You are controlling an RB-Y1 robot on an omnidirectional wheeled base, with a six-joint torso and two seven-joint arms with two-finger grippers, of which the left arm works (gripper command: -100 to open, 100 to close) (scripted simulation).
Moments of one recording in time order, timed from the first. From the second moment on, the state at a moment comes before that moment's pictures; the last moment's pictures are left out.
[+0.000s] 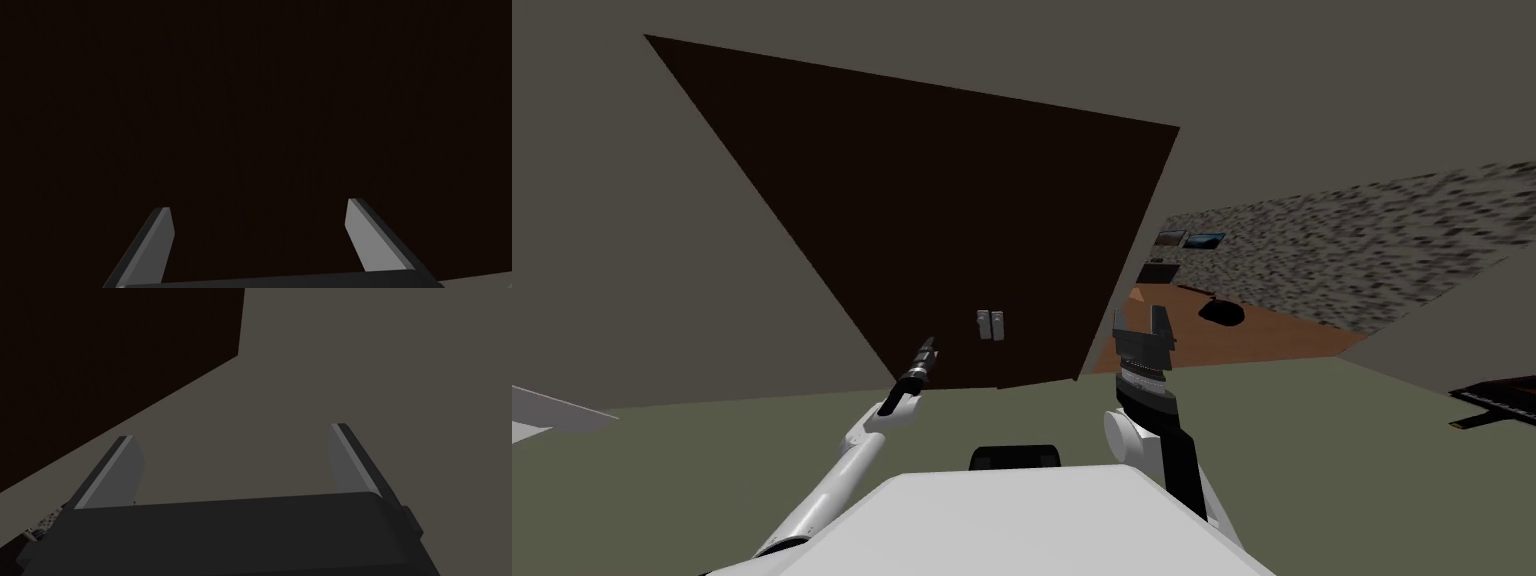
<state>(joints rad) -0.07 0.37 0.15 -1.00 0.16 -0.37 0.15</state>
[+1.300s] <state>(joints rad) -0.12 0.32 0.11 -1.02 0.15 -0.37 0.14</state>
